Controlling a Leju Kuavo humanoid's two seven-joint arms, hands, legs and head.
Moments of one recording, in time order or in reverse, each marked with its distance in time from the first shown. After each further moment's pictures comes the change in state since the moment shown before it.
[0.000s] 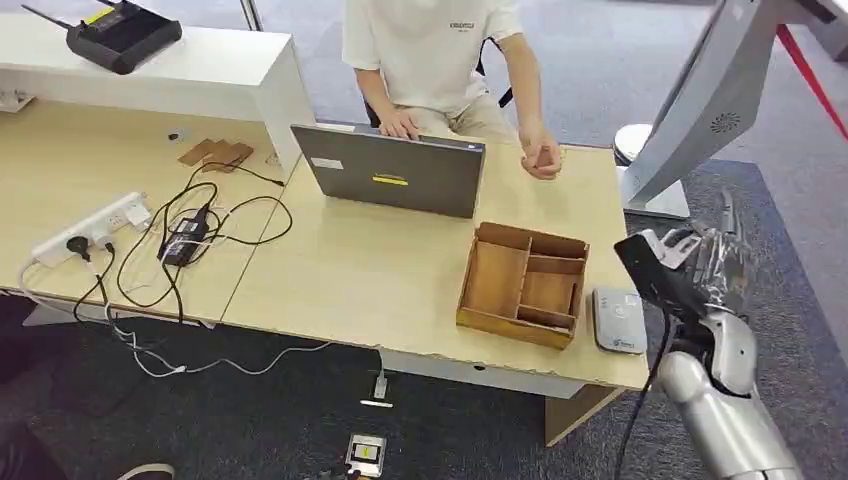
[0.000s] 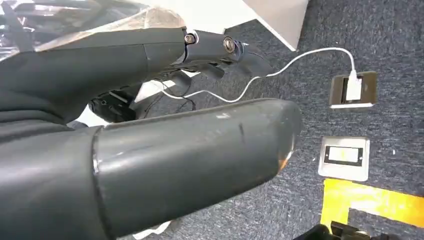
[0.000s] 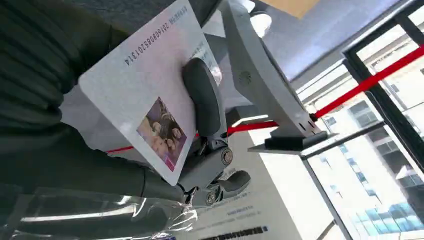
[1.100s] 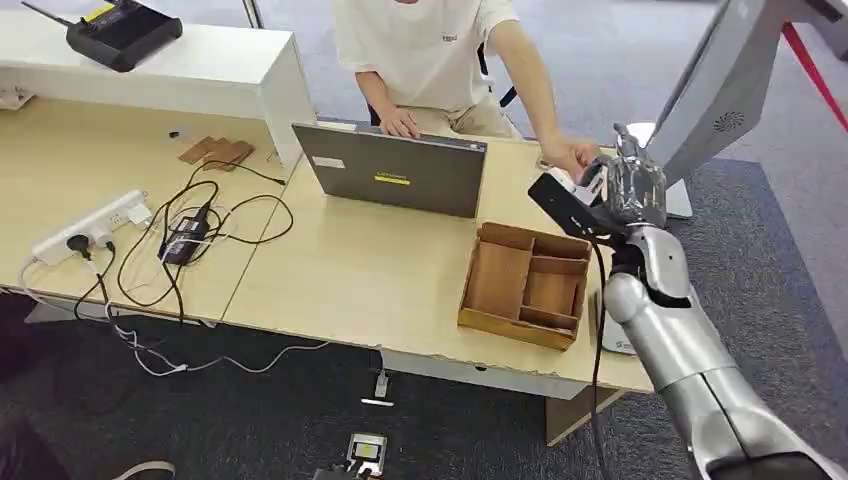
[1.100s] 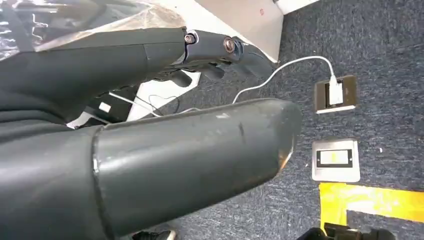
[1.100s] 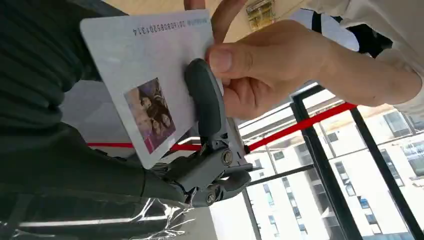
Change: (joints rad) left arm -0.030 -0.013 -0.009 -0.002 -0.086 -0.083 -0.024; right arm -0.336 0.182 0.168 0.288 0.042 0.204 -0.053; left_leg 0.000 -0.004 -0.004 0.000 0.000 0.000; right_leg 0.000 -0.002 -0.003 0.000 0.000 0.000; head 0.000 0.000
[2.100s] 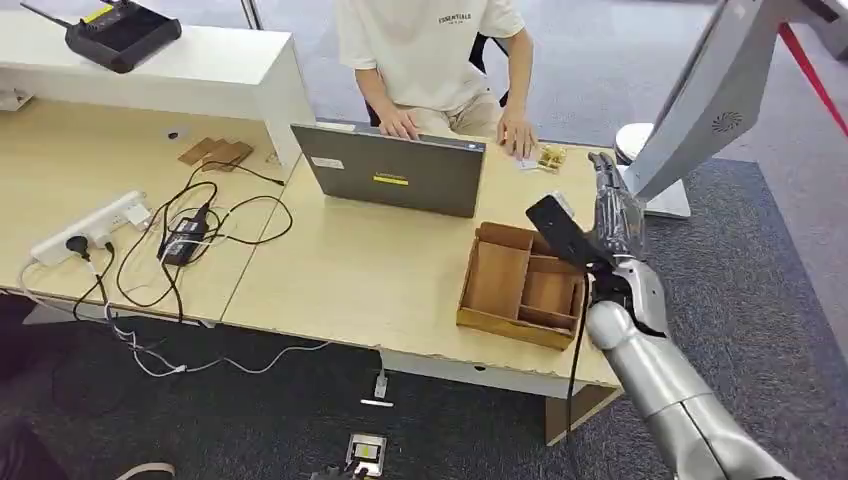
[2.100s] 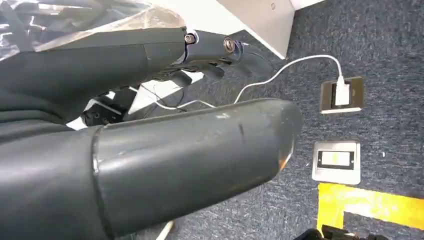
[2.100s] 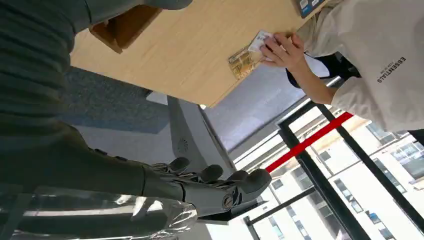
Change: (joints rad) left arm 0.017 0.002 0.006 0.000 0.046 0.056 0.015; right arm 0.124 0.015 0.040 -0.067 -0.249 -0.122 -0.064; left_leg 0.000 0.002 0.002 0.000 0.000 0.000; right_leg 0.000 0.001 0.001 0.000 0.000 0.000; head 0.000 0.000
